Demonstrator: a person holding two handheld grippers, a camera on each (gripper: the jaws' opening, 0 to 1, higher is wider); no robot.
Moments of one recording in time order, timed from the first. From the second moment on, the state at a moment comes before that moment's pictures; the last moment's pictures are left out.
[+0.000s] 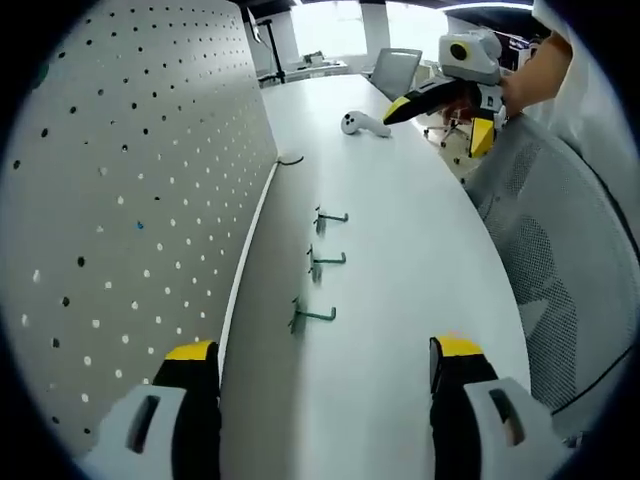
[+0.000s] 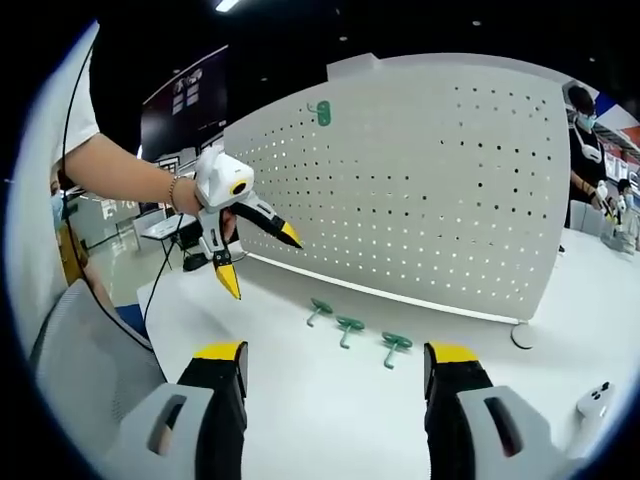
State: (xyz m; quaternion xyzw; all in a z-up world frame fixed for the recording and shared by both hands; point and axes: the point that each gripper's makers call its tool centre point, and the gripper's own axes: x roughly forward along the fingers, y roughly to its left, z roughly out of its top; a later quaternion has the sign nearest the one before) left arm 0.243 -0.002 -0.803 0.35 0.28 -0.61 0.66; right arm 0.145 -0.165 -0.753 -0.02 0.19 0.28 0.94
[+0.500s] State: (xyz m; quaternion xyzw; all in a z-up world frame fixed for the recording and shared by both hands) left arm 0.249 -0.023 -0.823 0.39 0.29 -0.63 0.61; right arm 0.146 -0.169 -0.753 0.00 0.19 0.28 0.94
